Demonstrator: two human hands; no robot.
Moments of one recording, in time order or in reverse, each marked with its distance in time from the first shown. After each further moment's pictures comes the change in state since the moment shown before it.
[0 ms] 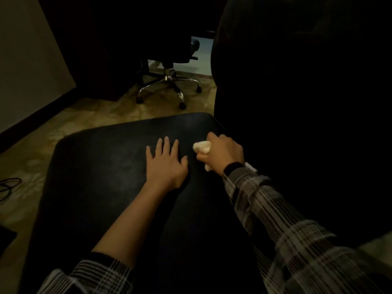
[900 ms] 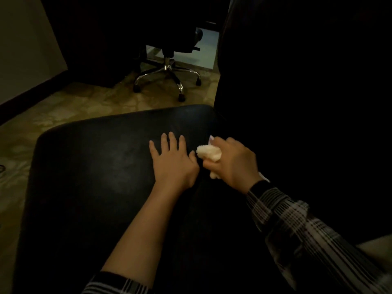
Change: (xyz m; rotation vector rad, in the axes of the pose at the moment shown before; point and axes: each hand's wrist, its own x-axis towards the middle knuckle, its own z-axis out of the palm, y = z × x) left_hand -0.002 0.001 -0.004 -0.032 0.018 -0.018; right_hand -0.021 -0.003 0.010 -0.010 0.093 -0.159
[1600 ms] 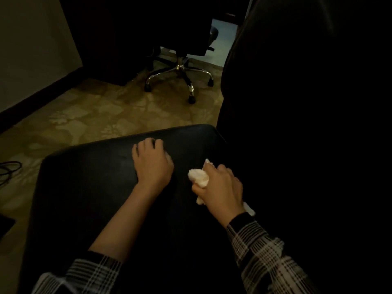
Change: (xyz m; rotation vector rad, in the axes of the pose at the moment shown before) left_hand 0.061 -0.025 -0.038 -0.123 0.216 -0.201; right_hand 0.034 -0.015 -0.013 0.055 -0.211 0.086
